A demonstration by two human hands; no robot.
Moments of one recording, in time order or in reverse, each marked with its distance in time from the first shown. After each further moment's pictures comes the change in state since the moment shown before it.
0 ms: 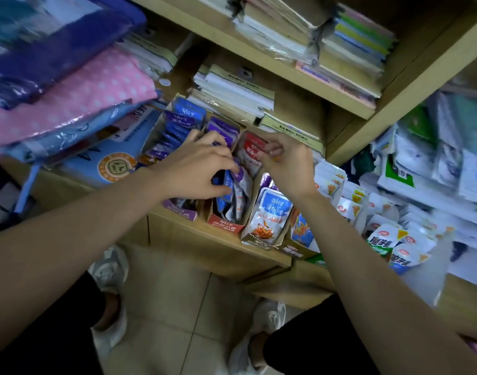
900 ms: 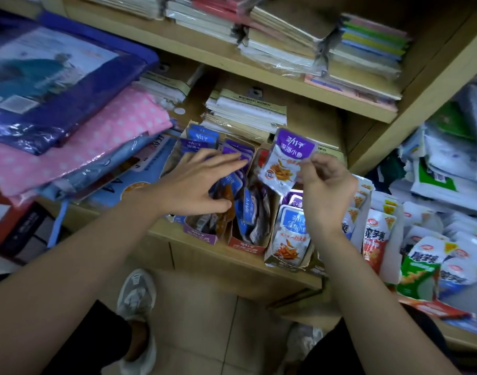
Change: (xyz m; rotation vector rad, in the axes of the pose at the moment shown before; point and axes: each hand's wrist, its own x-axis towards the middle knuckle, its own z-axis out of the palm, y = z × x) left_hand -0.011 -0.023 -0.017 -0.085 -0.206 -0.147; right_hand -0.027 -0.015 0.004 0.671 0.506 0.322
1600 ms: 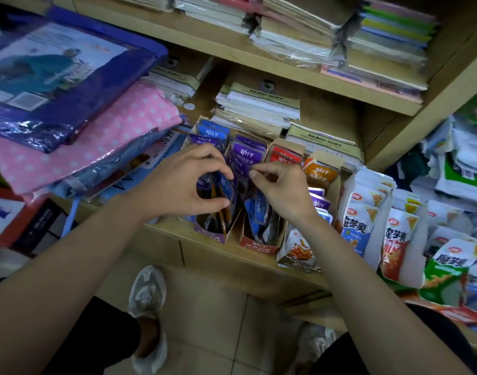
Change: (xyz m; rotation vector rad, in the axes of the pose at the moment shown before) left_hand -0.029 -0.017 -0.008 -0.169 0.291 0.093; right_hand -0.006 0.026 0.047 -0.374 -0.648 -0.127
